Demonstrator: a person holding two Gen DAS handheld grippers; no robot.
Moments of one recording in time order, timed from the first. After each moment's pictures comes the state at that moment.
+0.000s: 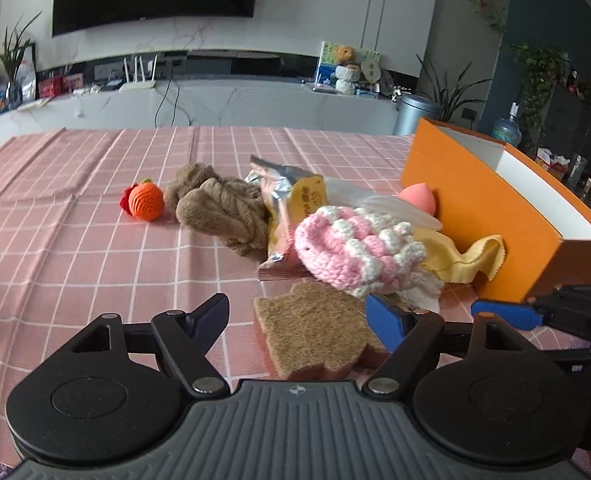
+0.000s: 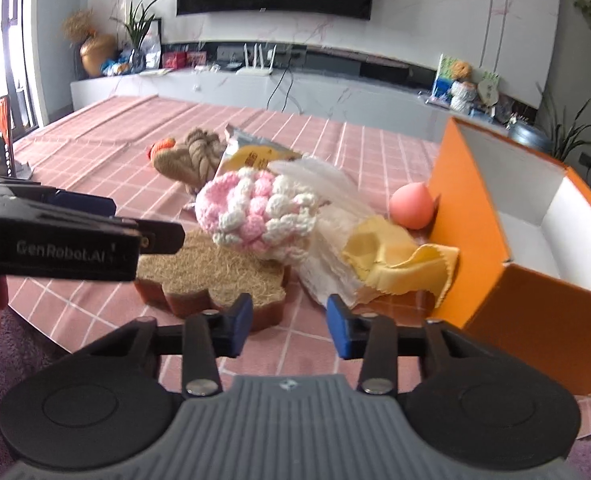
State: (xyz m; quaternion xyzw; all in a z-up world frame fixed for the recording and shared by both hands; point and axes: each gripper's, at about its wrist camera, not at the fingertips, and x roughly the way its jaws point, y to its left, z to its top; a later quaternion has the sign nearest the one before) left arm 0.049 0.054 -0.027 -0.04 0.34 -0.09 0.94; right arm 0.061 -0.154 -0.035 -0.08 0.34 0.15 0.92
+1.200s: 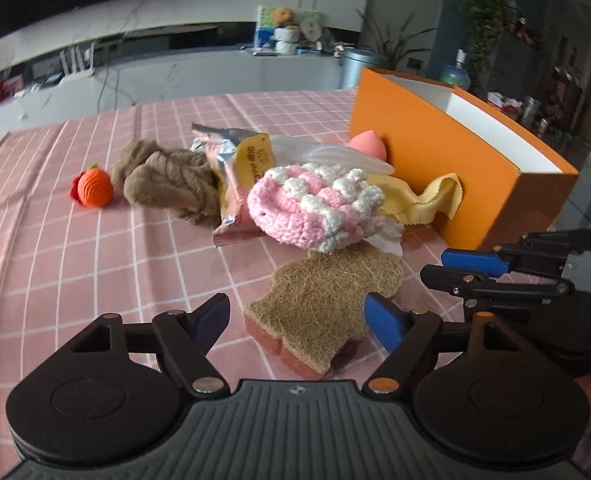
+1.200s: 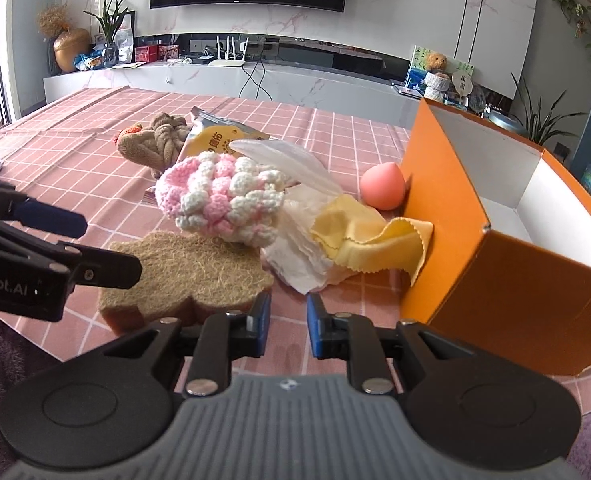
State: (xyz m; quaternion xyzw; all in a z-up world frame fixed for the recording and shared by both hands) left arm 0.041 0.044 -0.030 0.03 0.37 -0.18 0.91; right arm 0.059 -0.164 -0.045 -0.08 0.35 0.11 0.93
